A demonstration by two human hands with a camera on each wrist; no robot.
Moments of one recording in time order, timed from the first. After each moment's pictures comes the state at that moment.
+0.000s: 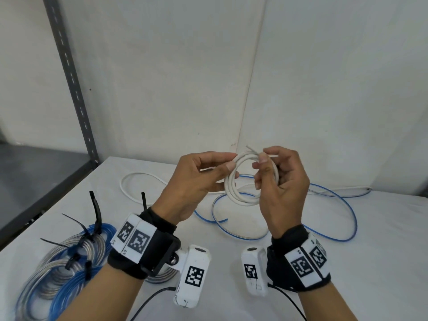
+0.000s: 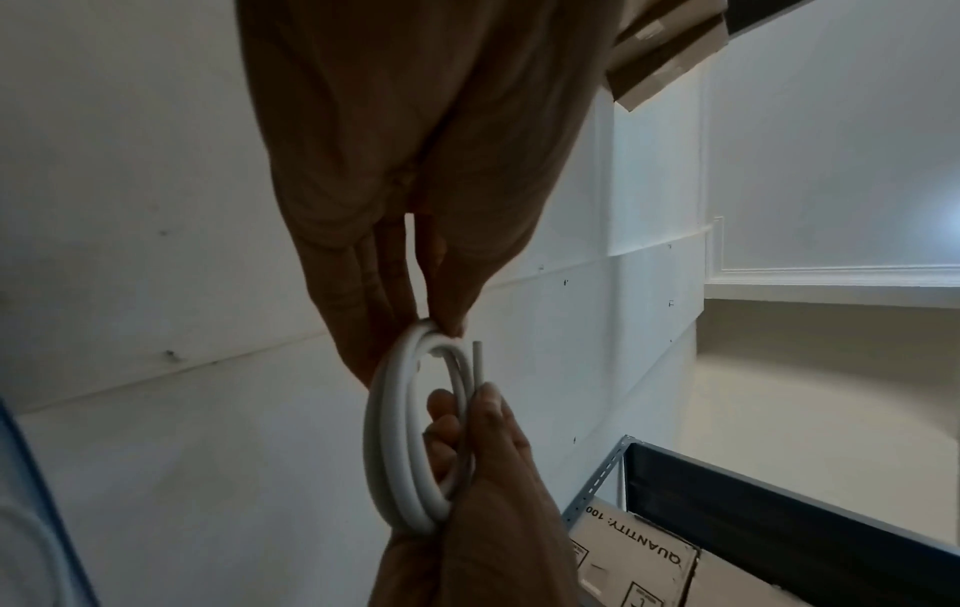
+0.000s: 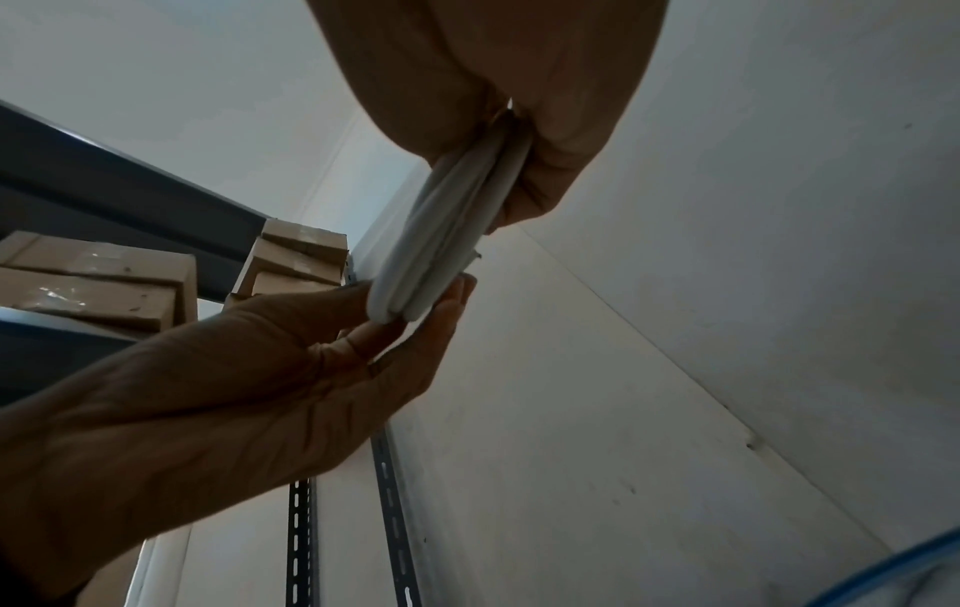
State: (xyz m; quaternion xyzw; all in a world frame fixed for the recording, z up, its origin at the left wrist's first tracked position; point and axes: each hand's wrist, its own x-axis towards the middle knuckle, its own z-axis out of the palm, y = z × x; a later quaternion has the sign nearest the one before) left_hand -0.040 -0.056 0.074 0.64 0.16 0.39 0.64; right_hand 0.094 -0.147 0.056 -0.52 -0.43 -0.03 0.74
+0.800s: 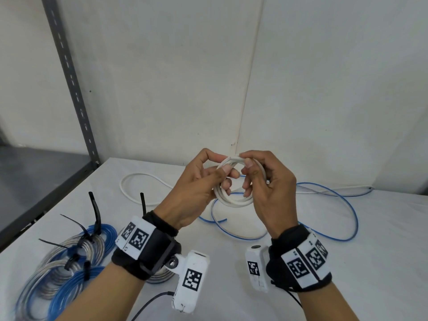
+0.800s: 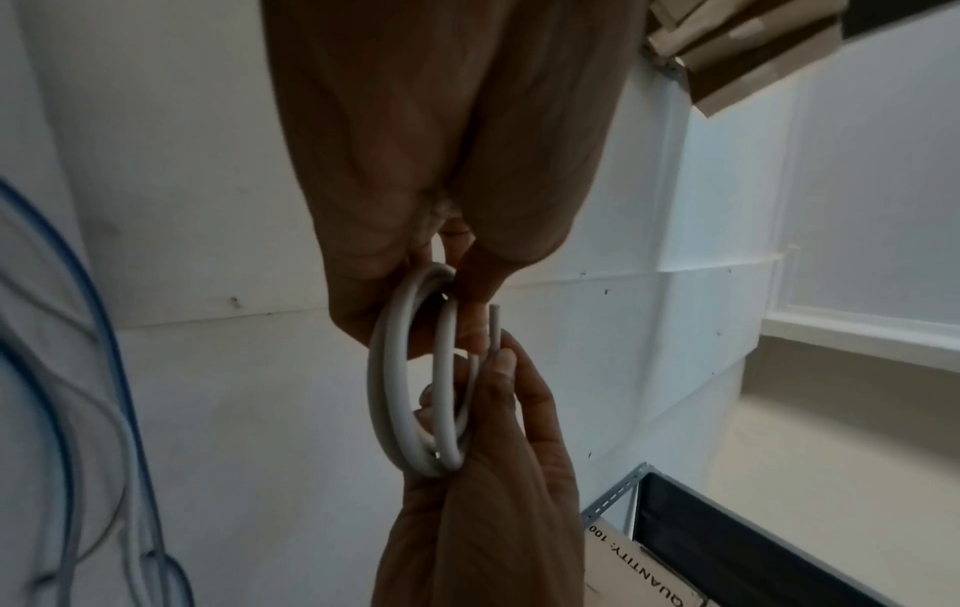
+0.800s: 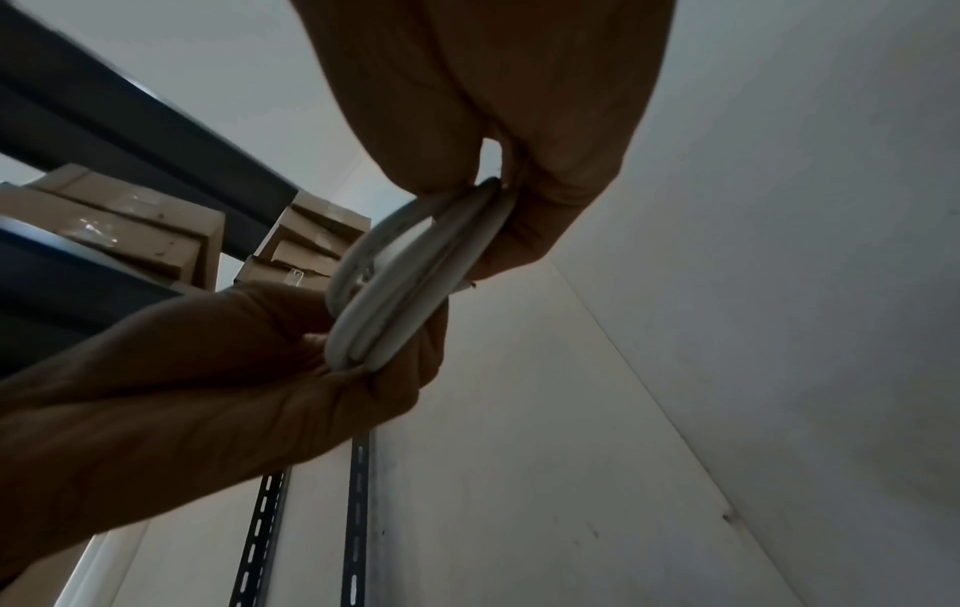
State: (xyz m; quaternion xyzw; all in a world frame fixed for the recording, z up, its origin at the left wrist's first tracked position) left_hand -0.033 -0.054 0.059 0.59 0.10 0.35 0.73; right_hand 0.094 -0.151 0.059 -0.55 -0.51 0.00 0.66
